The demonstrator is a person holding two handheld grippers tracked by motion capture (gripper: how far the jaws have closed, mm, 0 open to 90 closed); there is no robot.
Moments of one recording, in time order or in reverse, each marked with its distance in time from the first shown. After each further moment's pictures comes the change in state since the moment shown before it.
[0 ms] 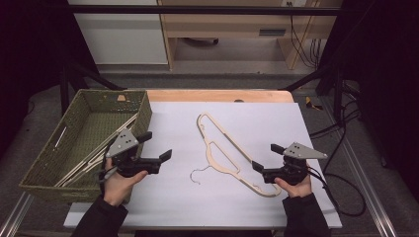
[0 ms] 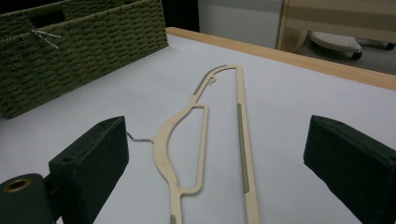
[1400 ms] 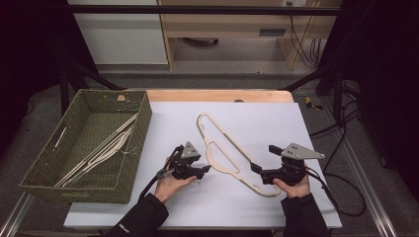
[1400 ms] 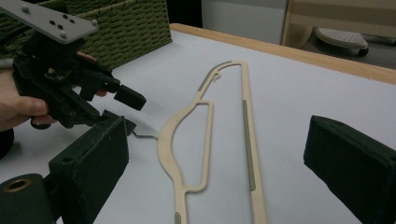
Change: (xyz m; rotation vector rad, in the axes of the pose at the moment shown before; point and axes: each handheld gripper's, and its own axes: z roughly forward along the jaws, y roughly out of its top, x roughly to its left) left arm -0.041 -0.064 0.140 0.377 -0.117 0.037; right arm 0.002 -0.002 0.003 0.015 0.013 0.003
